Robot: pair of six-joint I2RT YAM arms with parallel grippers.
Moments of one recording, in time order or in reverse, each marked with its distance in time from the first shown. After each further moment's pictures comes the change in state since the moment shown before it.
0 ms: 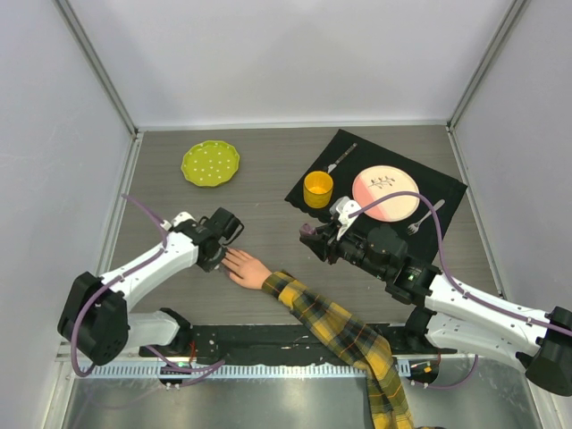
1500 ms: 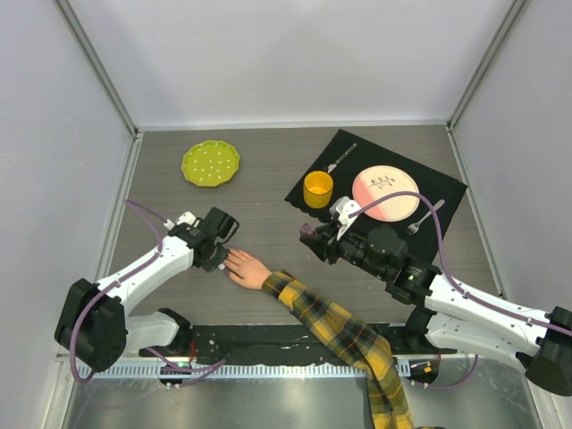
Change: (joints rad) left arm 0.050 -0.040 -0.046 0.102 0.129 0.128; right arm 0.000 0.000 0.000 0.000 -0.001 0.000
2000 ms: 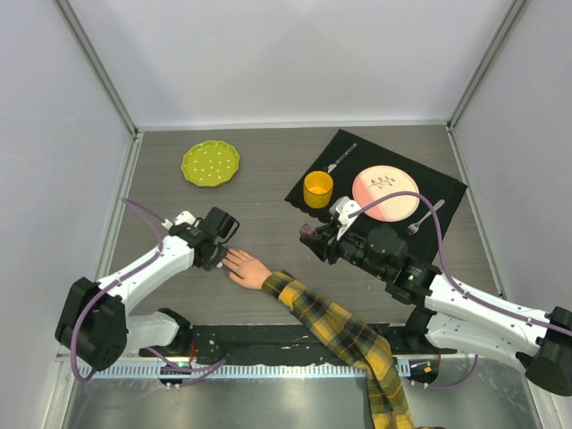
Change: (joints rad) left arm 0.000 0.006 0.000 0.007 -0.055 -0.022; right arm 0.000 0.000 0.000 0.000 -0.002 0.000
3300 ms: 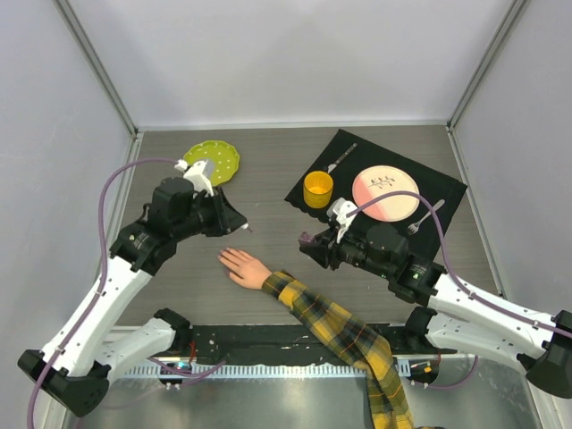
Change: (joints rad) left arm 0.028 -0.320 0.312 0.117 0.558 0.713; right arm -0.005 -0.021 0.048 -0.151 -0.093 0.040
